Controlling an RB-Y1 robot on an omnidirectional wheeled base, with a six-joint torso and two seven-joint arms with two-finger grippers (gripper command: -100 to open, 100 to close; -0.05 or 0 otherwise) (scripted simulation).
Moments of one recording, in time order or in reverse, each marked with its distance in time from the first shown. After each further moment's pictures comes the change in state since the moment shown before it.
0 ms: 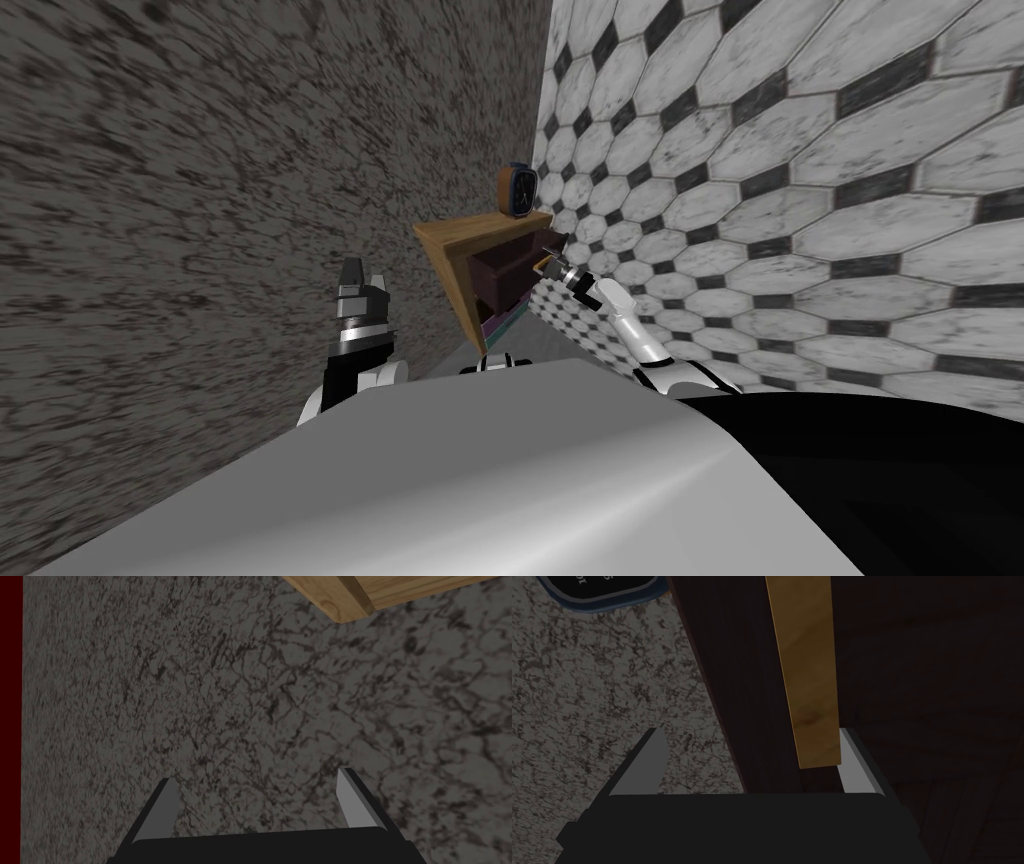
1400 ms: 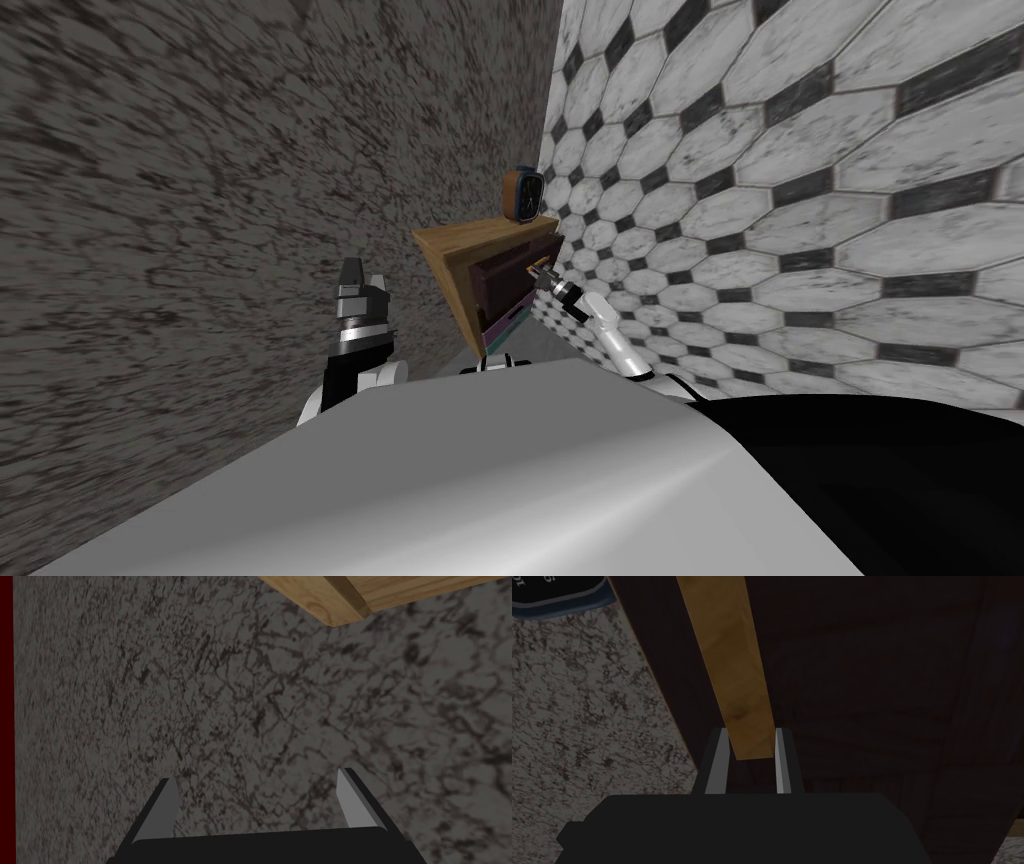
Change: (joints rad) left arm 0.000 0.000 0.000 0.000 0.000 0.000 0.000; right arm 0.074 0.163 0.028 -0.009 0.034 0.014 0.156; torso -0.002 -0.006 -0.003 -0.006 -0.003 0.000
